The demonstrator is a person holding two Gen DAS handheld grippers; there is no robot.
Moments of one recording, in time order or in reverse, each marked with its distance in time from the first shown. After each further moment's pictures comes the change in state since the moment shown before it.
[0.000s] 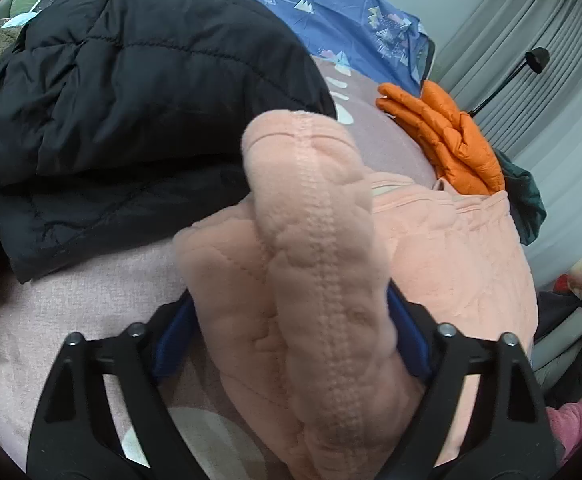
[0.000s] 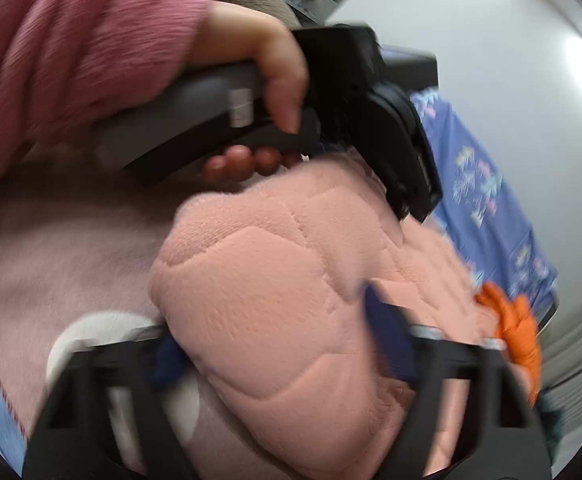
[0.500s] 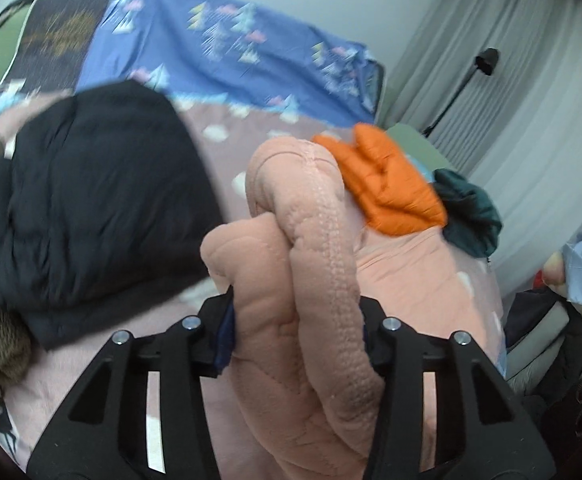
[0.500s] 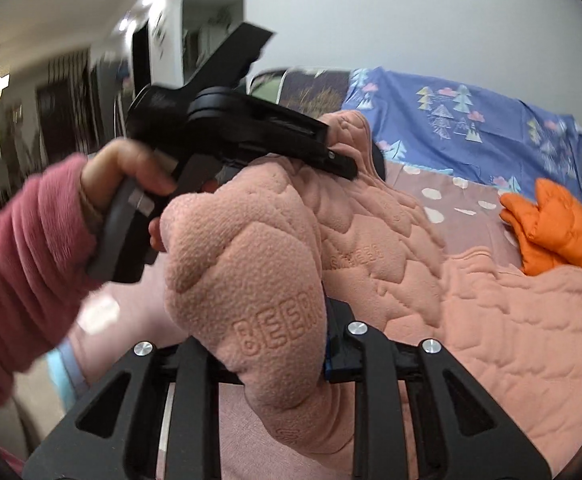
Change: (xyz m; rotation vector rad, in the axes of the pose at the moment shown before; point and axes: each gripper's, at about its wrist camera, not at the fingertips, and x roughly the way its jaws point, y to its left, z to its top) left arm -0.074 -0.101 0.048 0.148 -0.135 -0.053; right arm -0.077 -0.146 -0.027 0.644 -0.235 0.277
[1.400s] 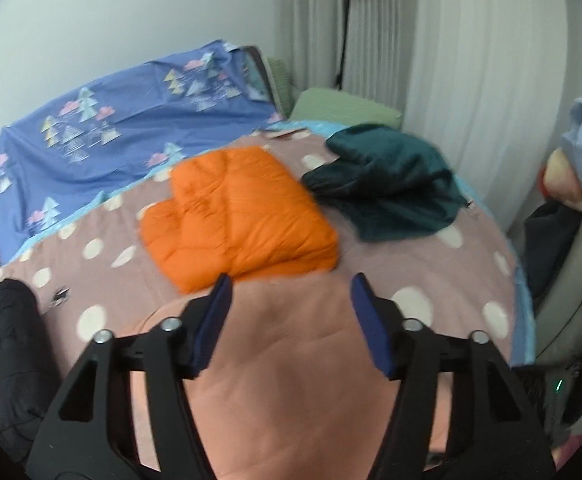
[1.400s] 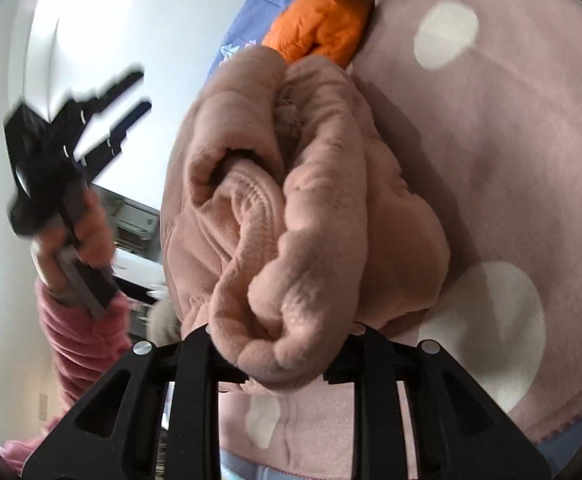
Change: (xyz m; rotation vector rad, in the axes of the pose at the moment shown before) left arm 0.145 -0.305 0.043 0.502 0.047 0.041; right arm -0.129 -0.253 -0.182 1.055 -0.062 0.164
